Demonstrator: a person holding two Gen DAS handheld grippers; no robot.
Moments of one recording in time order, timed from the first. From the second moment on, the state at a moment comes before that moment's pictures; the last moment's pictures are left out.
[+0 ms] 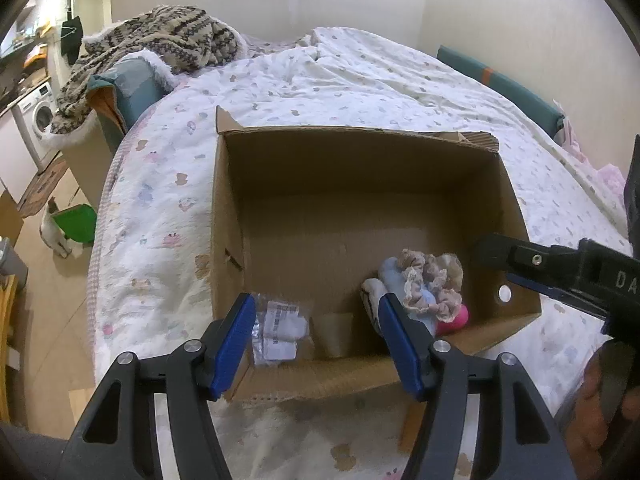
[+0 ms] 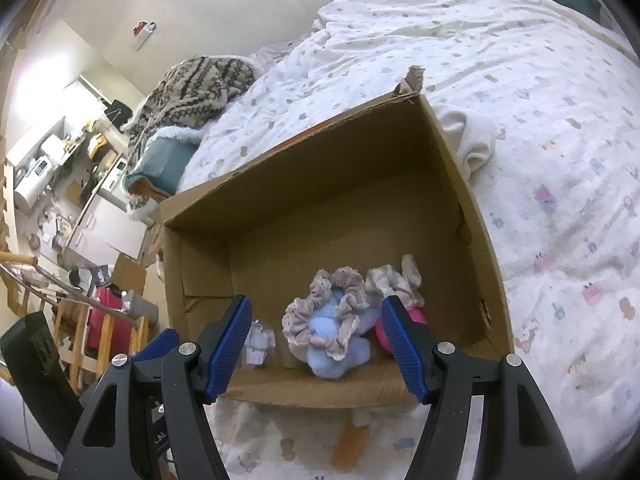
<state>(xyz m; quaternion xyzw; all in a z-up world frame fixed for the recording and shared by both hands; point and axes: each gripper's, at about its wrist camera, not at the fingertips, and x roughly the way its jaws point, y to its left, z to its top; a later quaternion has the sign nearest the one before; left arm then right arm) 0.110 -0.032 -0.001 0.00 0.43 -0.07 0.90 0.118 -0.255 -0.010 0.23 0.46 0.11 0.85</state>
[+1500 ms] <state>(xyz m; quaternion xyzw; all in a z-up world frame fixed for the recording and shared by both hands) 0.039 -0.106 -0.082 0.00 0.57 -0.13 0.81 0.043 -0.324 -0.063 0.34 0.52 0.03 0.79</state>
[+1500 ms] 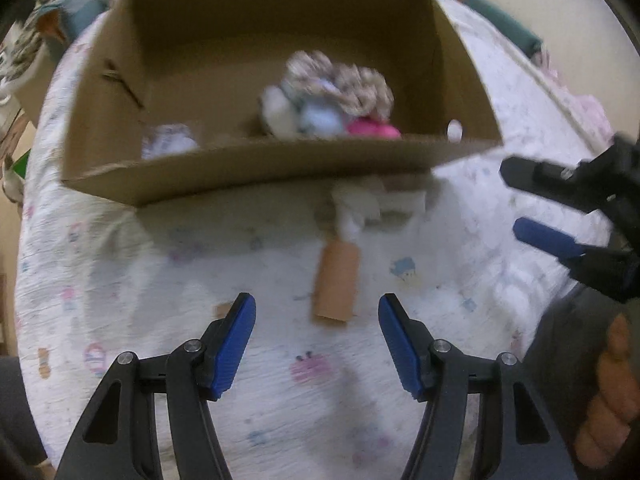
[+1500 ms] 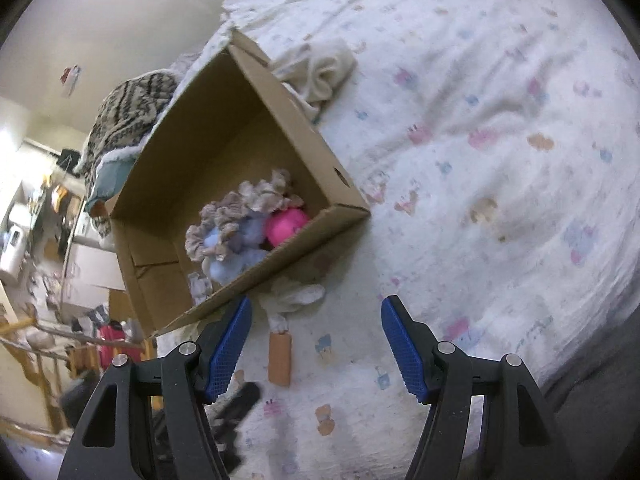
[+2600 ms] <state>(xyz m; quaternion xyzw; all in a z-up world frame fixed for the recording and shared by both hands) 0.046 -0.059 -0.047 -0.04 0.56 -0.11 0.82 0.063 -0.288 -0.093 0.27 0.58 0.04 0.76</state>
